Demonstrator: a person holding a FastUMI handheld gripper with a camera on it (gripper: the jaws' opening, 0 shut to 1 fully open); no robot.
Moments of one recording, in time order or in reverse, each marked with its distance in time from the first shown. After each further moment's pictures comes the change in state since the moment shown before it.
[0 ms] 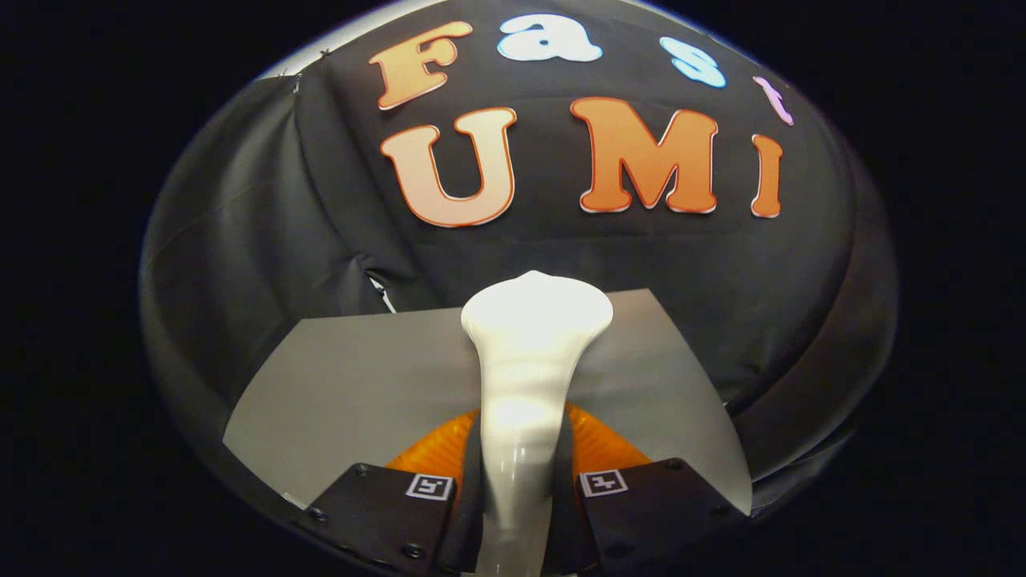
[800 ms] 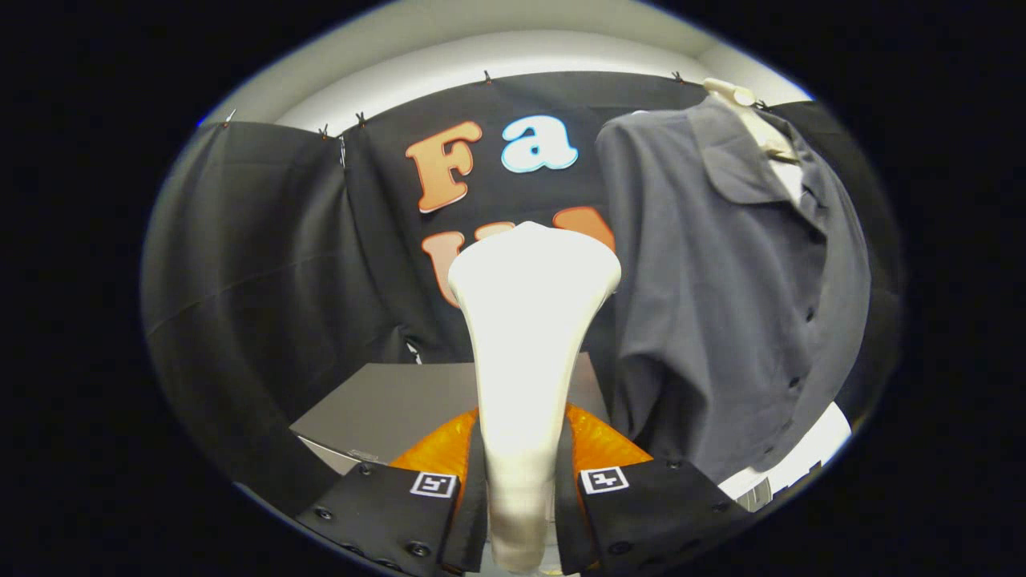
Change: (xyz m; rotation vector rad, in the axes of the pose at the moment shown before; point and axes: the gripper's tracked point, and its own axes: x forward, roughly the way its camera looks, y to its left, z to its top) arm -0.248 -0.062 0.033 0.011 -0.328 0.075
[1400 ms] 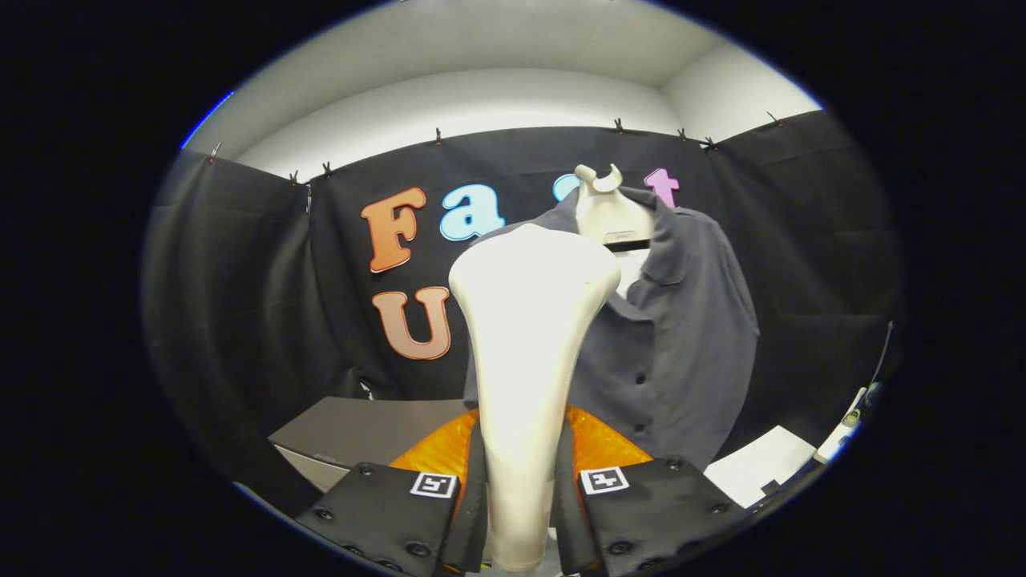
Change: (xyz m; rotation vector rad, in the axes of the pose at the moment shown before) arm -0.128 -0.130 0.080 -0.020 -0.167 -0.170
